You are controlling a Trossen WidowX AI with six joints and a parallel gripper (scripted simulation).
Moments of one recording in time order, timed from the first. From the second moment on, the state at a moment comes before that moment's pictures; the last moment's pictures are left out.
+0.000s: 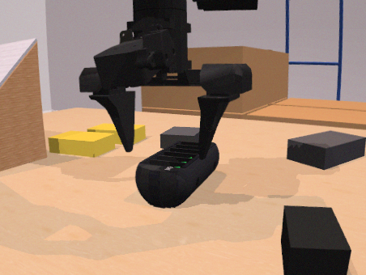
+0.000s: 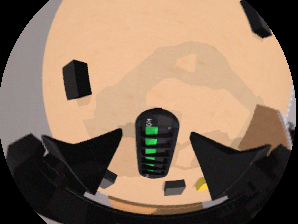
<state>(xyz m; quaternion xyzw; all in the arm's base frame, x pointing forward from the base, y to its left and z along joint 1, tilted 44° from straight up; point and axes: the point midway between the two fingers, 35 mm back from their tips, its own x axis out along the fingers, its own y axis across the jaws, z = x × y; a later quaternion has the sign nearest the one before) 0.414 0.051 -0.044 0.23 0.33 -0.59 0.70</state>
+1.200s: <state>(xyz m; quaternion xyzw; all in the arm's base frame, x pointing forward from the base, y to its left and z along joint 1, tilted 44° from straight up) 0.414 0.032 -0.064 0.22 0.33 -0.59 0.70</state>
